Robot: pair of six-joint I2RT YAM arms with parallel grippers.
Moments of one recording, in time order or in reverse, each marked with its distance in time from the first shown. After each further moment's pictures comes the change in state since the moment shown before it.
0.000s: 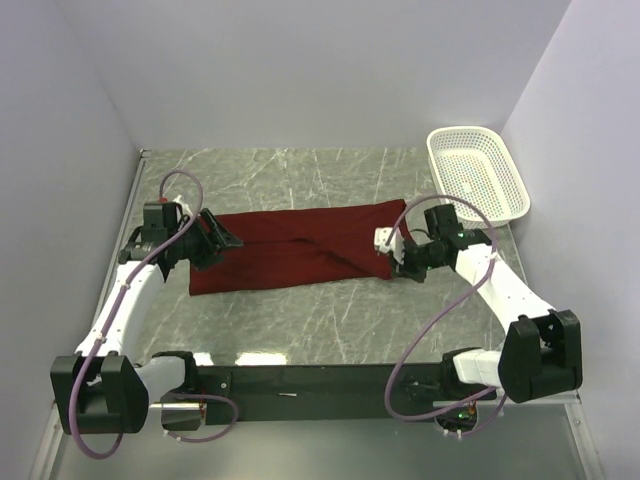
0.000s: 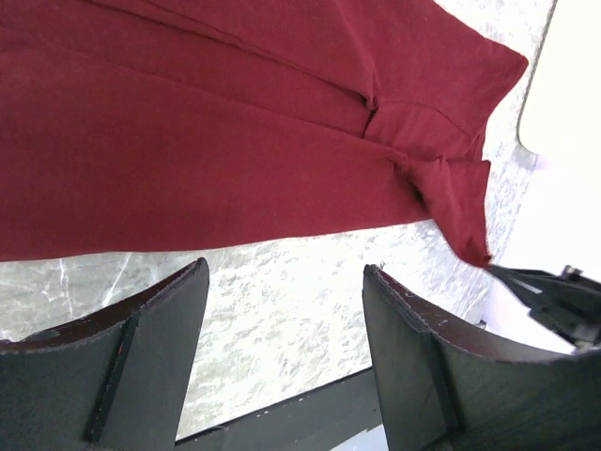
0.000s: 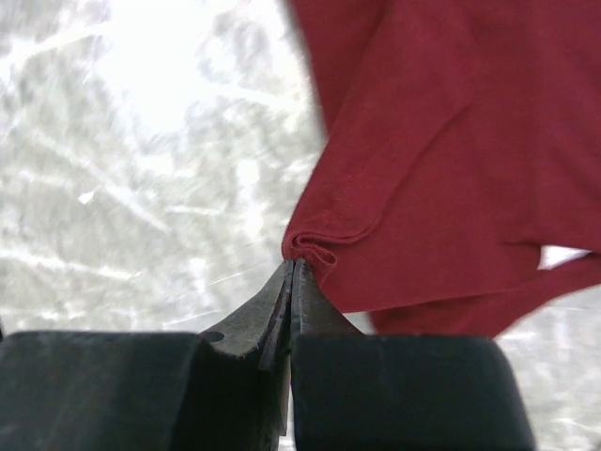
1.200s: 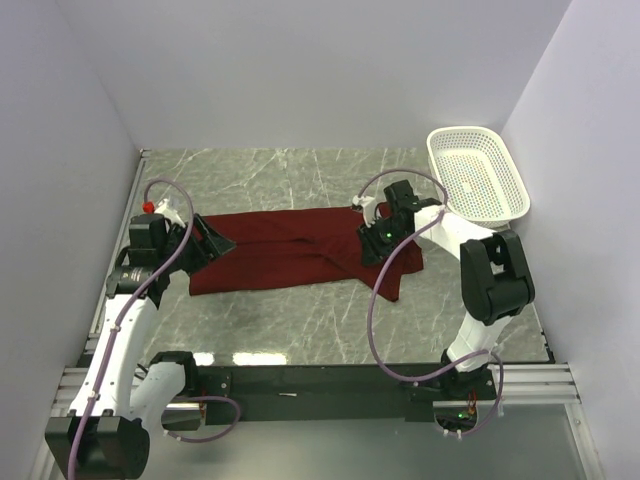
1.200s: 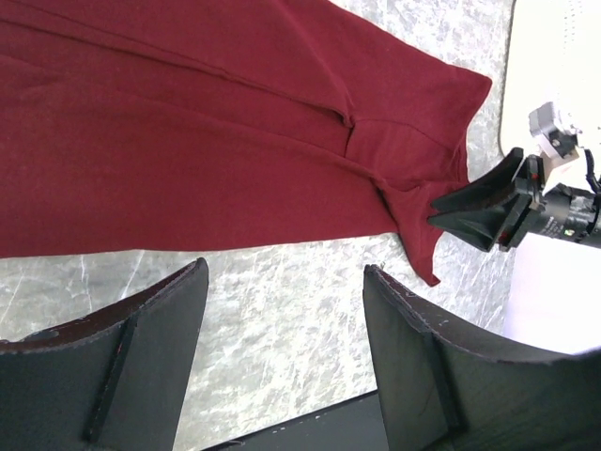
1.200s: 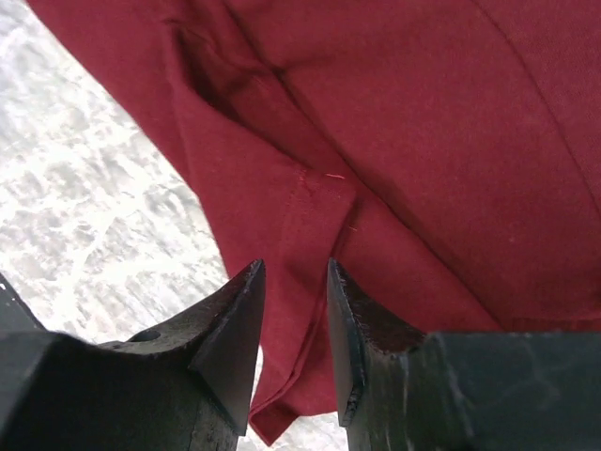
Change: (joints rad) left arm -0.003 -0.239 -0.048 -0.019 -0.057 0.025; right arm 0.128 0.476 0.262 0.172 0.115 0.734
